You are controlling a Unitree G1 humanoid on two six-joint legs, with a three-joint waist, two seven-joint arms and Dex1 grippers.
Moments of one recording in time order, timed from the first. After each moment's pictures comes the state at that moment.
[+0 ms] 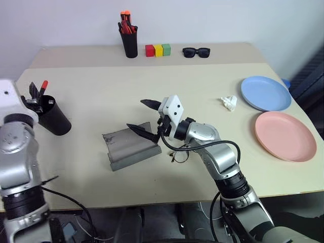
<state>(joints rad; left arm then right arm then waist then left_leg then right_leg) -0.33 0.67 0.52 -0.27 -0.27 0.74 -0.04 -0.53 -0.13 0.29 -0.14 0.22 0.33 0.67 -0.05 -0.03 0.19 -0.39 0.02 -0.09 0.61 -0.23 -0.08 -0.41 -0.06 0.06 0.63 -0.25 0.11</state>
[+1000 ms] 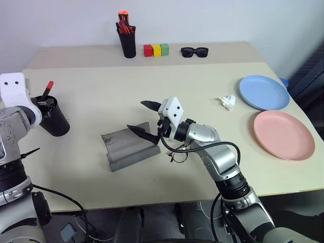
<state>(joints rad) -0.57 0.75 0.49 -0.13 -0.34 1.28 -0.13 -0.52 -0.13 0.31 -0.14 0.21 0.32 0.66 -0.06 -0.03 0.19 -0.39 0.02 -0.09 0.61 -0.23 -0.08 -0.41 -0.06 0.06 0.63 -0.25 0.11</state>
